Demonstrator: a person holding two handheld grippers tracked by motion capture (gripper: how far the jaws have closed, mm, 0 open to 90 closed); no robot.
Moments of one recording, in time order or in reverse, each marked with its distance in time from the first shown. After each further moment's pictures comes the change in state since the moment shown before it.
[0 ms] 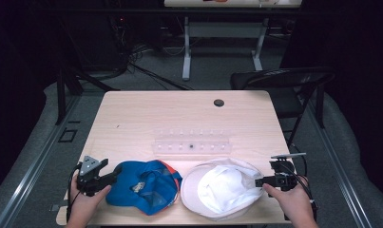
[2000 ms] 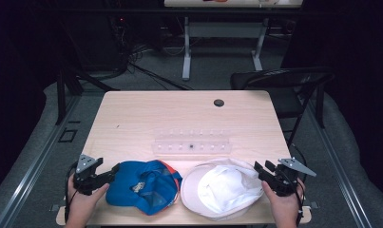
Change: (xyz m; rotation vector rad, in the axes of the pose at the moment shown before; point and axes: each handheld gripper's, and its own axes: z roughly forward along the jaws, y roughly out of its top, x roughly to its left) left arm 0.007 0.004 -0.003 0.005 0.036 -0.040; right arm -0.005 -0.020 0.014 -0.626 0.045 -0.097
